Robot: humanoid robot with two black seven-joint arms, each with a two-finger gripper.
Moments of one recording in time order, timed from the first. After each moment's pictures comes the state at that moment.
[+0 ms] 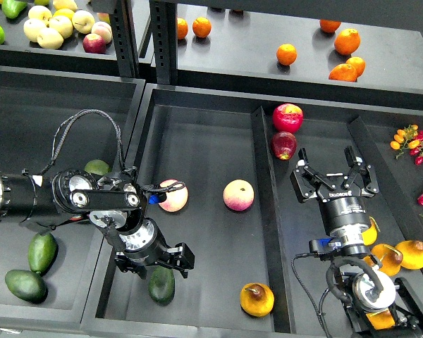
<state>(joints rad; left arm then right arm) -1.15 0.08 0.43 -0.93 0.32 -0.49 0.49 0.02 0.01 1.34 1.29 0.23 0.35 0.06</state>
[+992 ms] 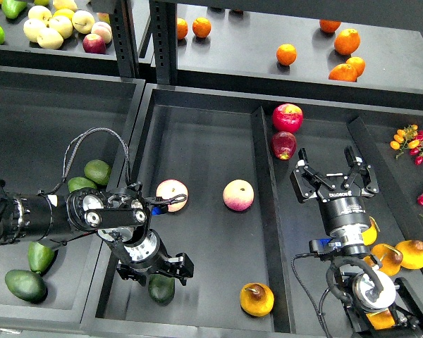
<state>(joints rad) -1.06 0.01 0.42 -0.81 0.40 -0.49 0.49 0.02 0.02 1.34 1.29 0.23 0.35 0.06</state>
